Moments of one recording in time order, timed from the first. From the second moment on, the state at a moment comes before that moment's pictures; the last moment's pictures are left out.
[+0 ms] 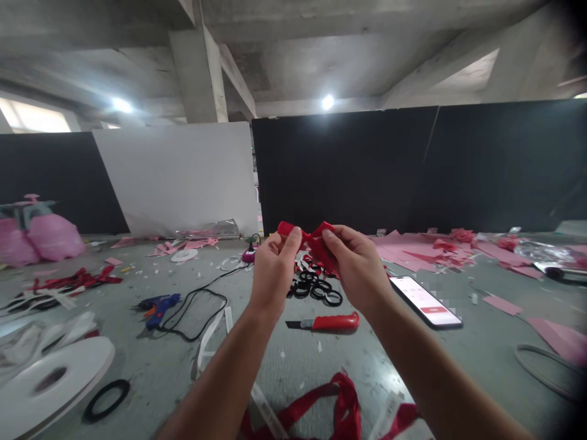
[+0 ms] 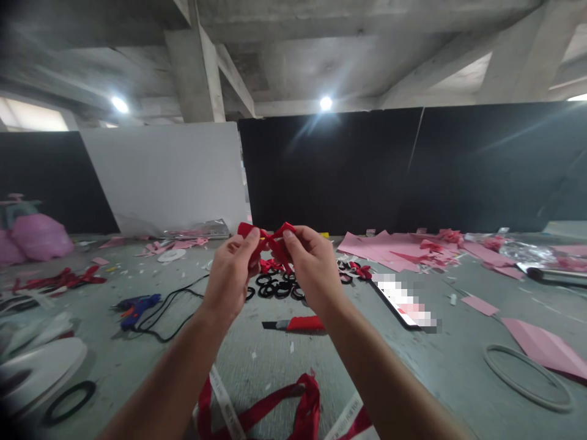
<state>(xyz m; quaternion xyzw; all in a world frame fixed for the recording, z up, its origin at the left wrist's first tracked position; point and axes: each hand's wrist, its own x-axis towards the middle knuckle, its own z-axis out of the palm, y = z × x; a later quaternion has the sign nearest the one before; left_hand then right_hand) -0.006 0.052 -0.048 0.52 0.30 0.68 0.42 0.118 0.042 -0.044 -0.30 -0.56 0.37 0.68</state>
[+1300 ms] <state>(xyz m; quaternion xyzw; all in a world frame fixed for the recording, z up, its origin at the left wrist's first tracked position) -0.006 0.046 -0.045 0.55 0.20 0.63 0.50 0.121 0.034 -0.040 -0.37 -0.63 0.20 0.65</state>
